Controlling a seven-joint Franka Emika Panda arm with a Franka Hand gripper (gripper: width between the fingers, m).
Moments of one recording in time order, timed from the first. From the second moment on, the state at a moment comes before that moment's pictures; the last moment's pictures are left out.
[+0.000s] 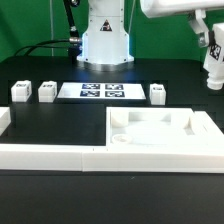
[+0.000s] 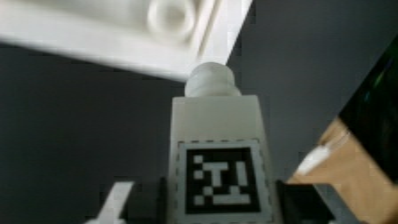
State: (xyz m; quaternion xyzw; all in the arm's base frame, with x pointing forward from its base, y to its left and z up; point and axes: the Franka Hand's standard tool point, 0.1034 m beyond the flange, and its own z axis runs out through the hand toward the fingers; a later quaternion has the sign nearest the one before) arm 0.628 0.124 0.172 -0.97 -0.14 -0.19 0.06
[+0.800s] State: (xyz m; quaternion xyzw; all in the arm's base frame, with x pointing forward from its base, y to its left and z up) arm 0.630 0.087 0.120 -0.96 -0.18 -0.23 0.03
